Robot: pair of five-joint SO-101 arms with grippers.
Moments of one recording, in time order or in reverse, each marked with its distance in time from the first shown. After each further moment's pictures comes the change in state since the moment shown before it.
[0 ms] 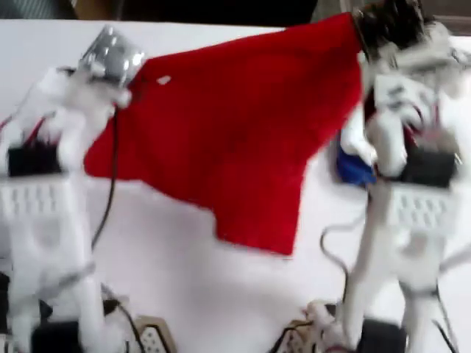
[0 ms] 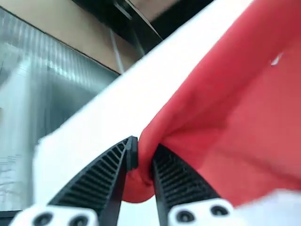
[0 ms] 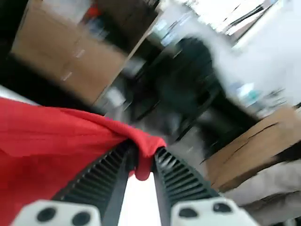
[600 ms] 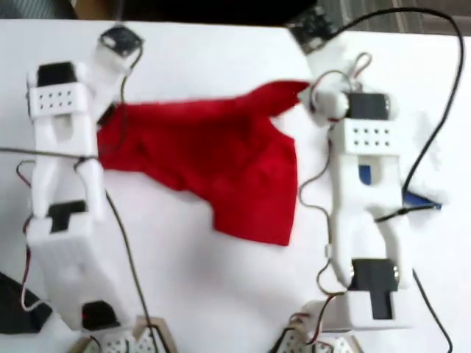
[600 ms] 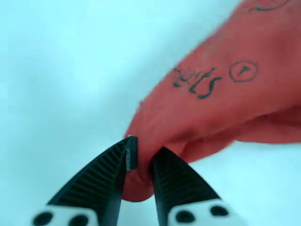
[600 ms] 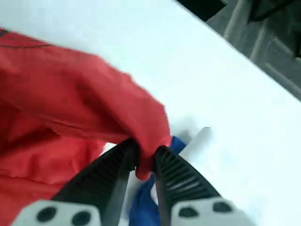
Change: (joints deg) left arm -2.6 48.4 -36.1 22.9 0.2; right arm -8.8 17.7 0.2 17.8 -2.7
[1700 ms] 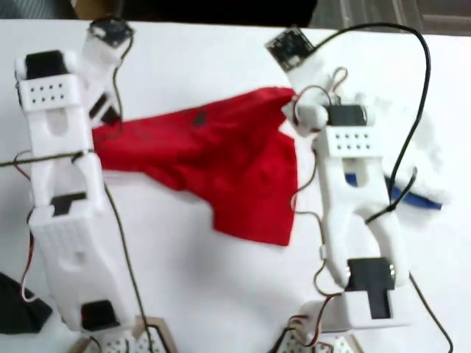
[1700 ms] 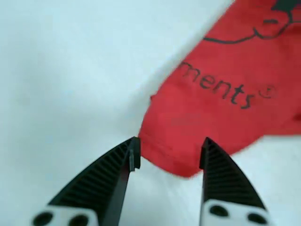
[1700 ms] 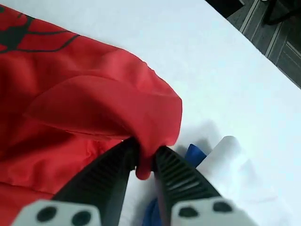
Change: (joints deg) left arm -1.2 6.4 -20.1 13.9 -1.9; right arm -1.6 0.3 10.8 -12.0 0.0
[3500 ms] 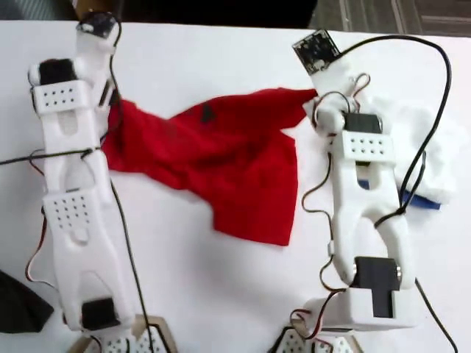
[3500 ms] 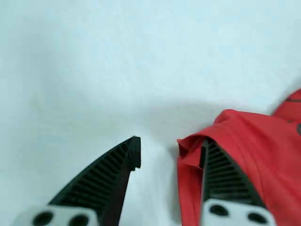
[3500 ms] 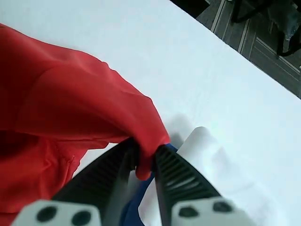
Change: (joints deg) left arm -0.9 19.3 -18.5 -13.0 17.8; right arm 5.9 0.0 5.8 -11.0 0.0
